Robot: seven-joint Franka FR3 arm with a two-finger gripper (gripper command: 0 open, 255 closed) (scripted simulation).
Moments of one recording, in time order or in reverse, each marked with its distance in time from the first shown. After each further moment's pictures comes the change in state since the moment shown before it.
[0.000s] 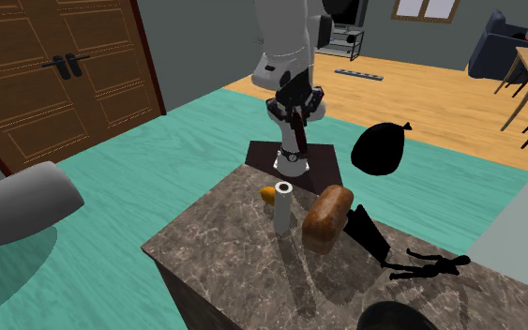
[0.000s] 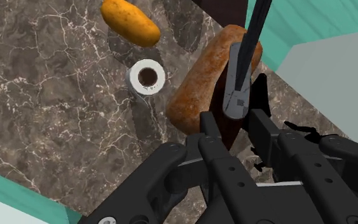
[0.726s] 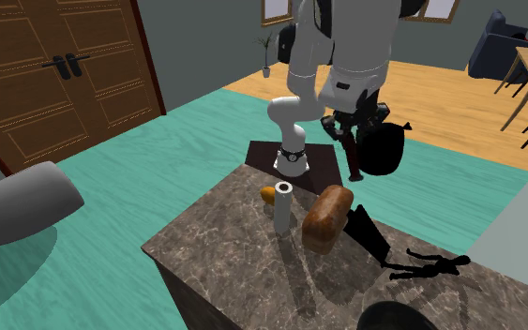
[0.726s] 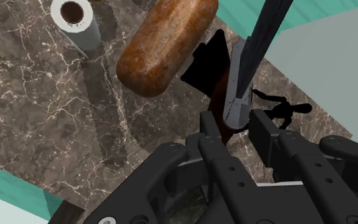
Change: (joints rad) arm 0.090 0.300 0.088 0.376 0.114 -0.040 0.222
